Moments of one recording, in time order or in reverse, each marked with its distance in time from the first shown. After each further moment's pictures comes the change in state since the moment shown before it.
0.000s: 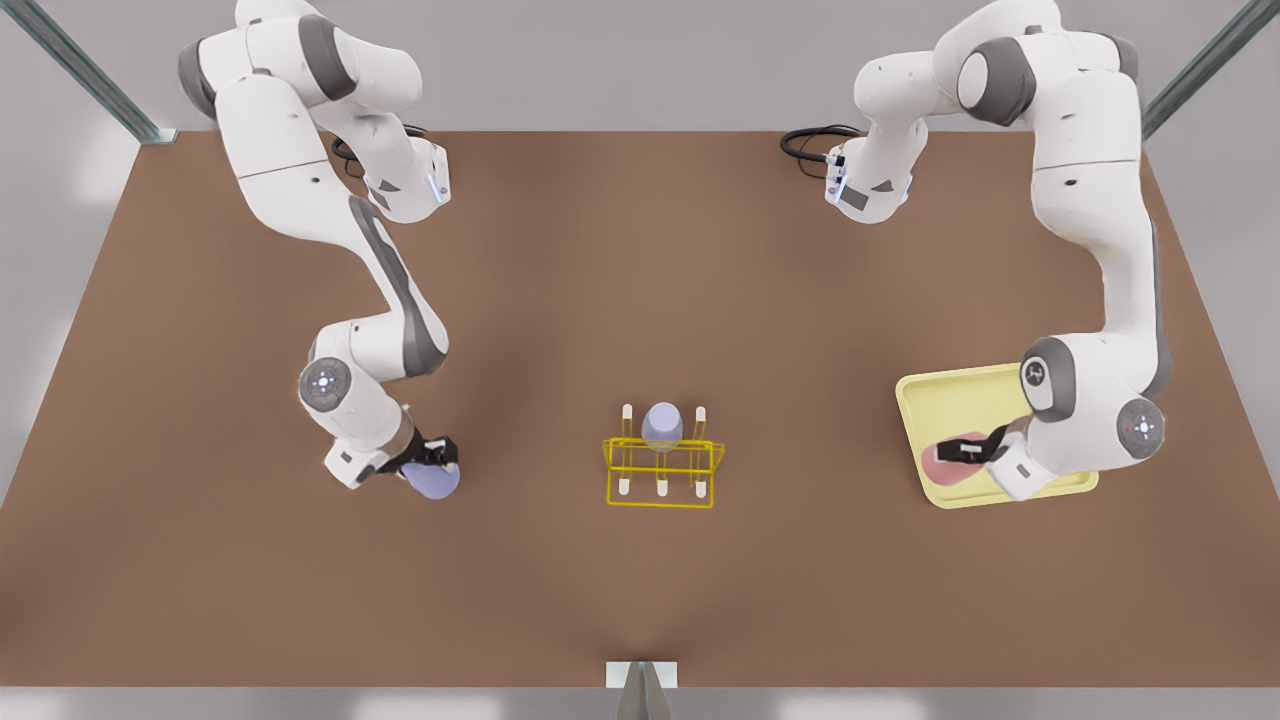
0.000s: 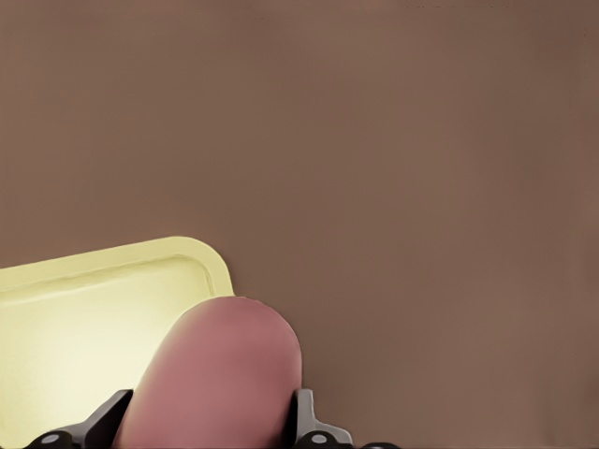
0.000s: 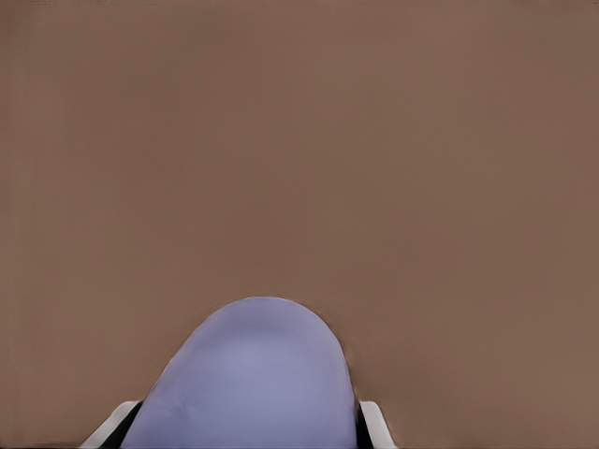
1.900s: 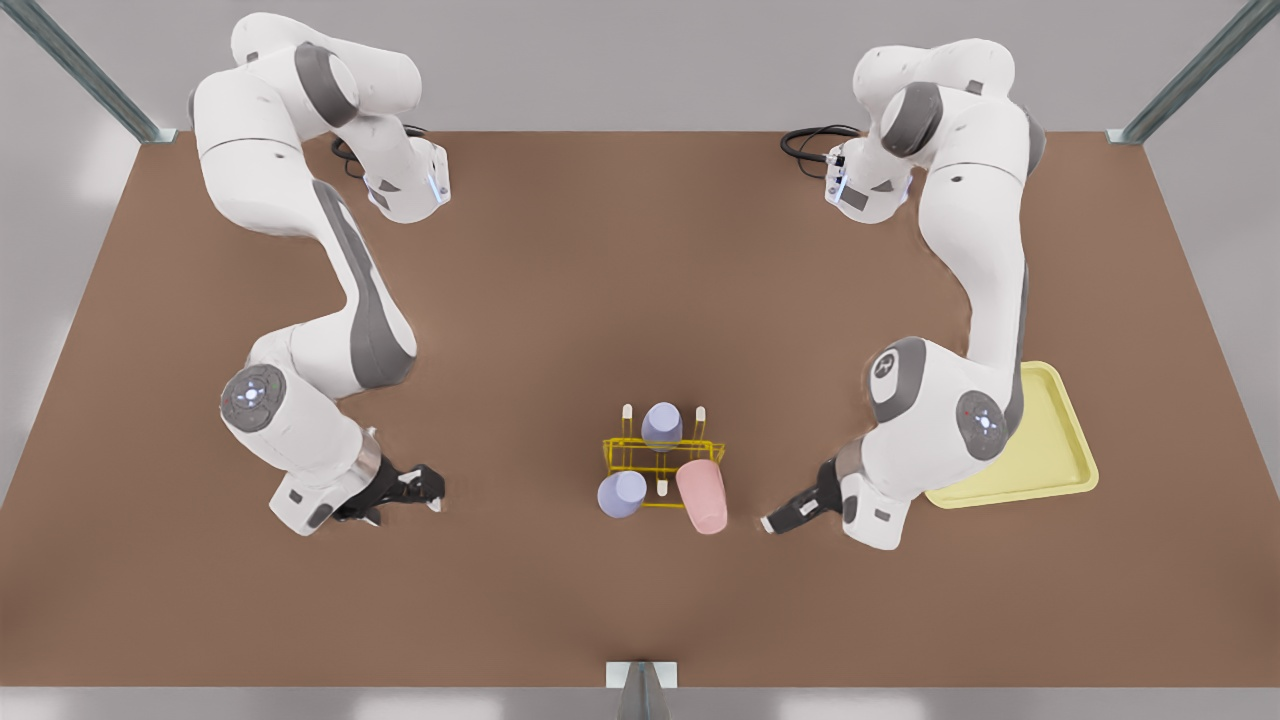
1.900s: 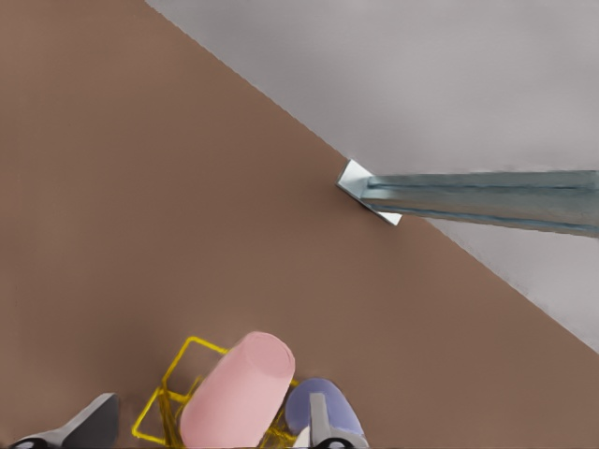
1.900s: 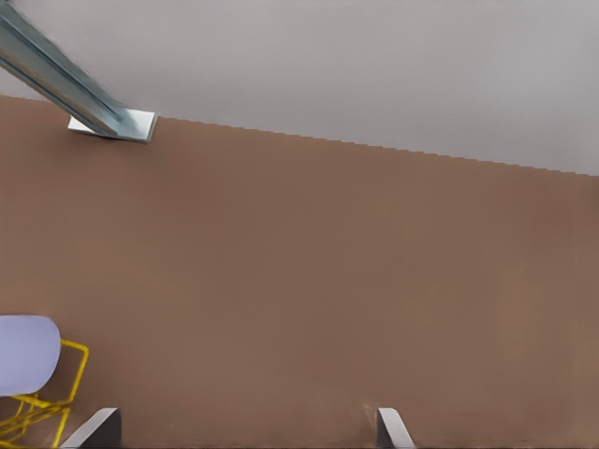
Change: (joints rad) left arm -0.270 0.165 -0.074 0.536 -0.046 -0.038 -0.908; right arm -0.087 0.097 0.095 0.616 -0.131 -0.457 0.006
